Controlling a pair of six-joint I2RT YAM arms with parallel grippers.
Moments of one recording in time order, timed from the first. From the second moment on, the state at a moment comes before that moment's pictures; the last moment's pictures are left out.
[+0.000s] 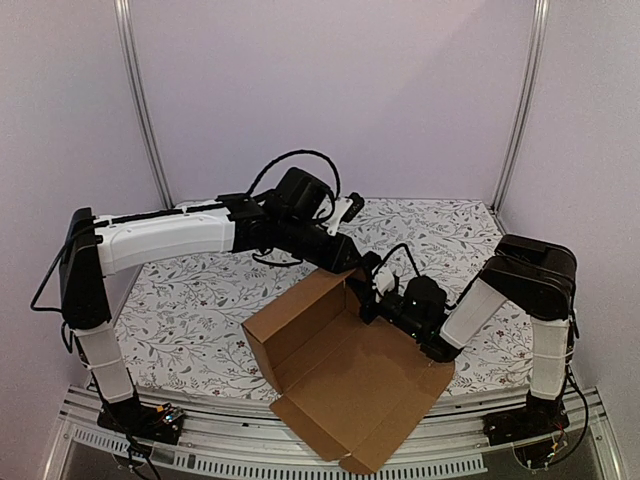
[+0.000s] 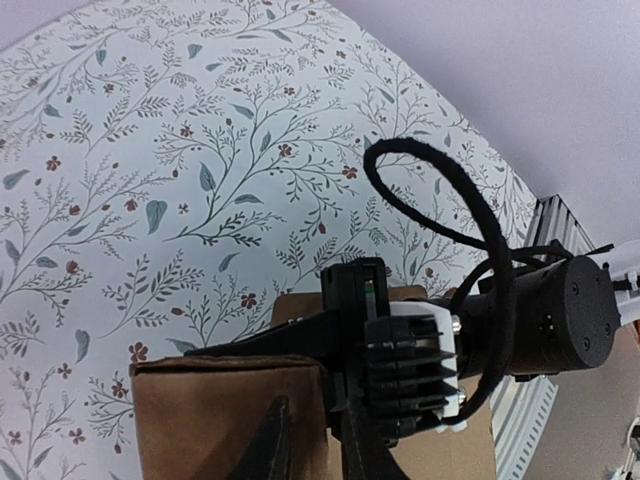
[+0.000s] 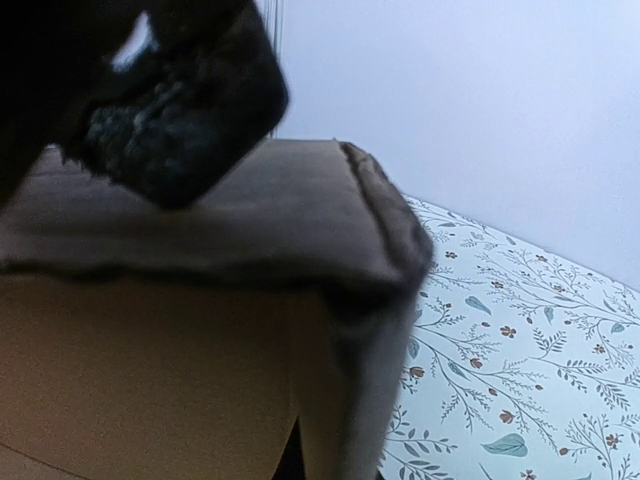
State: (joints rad) left arm -0.93 1.85 1.56 -0.41 0.21 -0.30; right arm 0.88 2.04 0.66 1.35 0.10 -0.03
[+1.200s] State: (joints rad) left arm -0.94 1.85 1.56 -0.41 0.19 -0.31; right arm 0.90 2.06 0.62 1.36 0.17 0.02
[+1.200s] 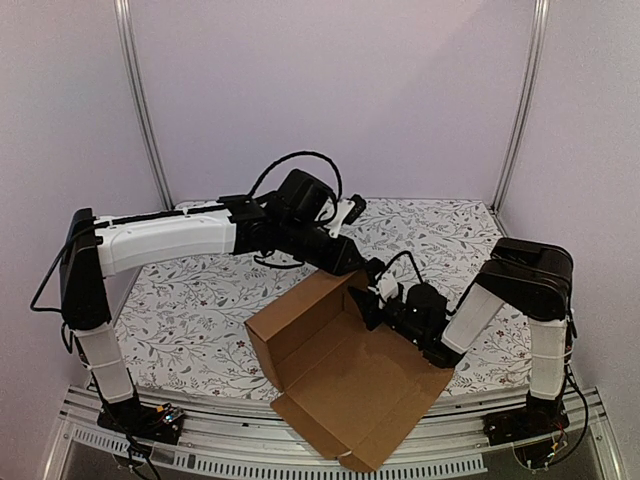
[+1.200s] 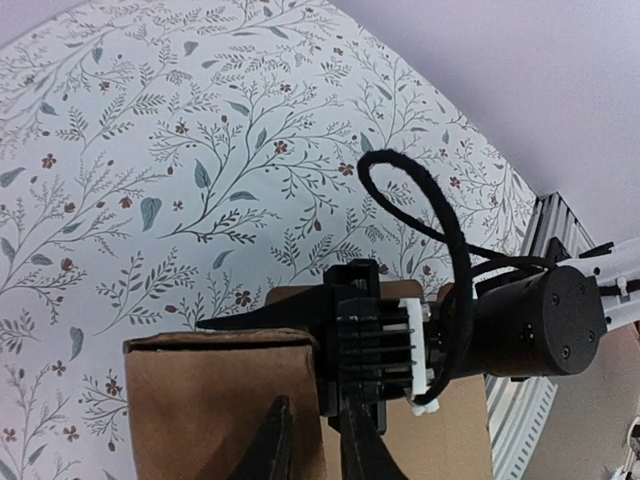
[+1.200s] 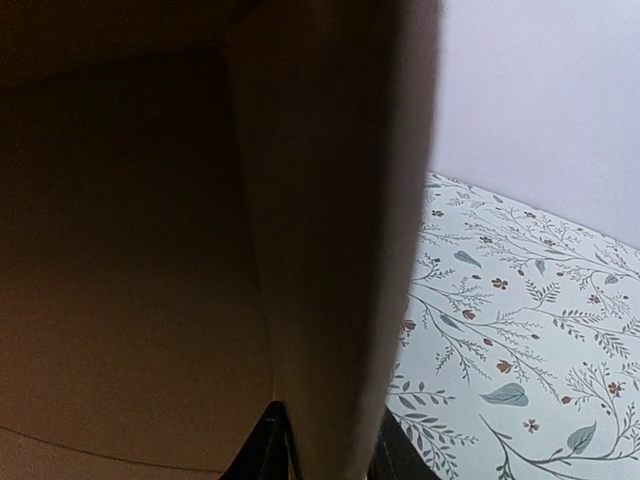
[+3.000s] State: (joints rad) left arm -1.01 1.85 1.49 -0.37 0.19 -0.34; right arm 0.94 2.01 0.64 1.35 0.23 0.05
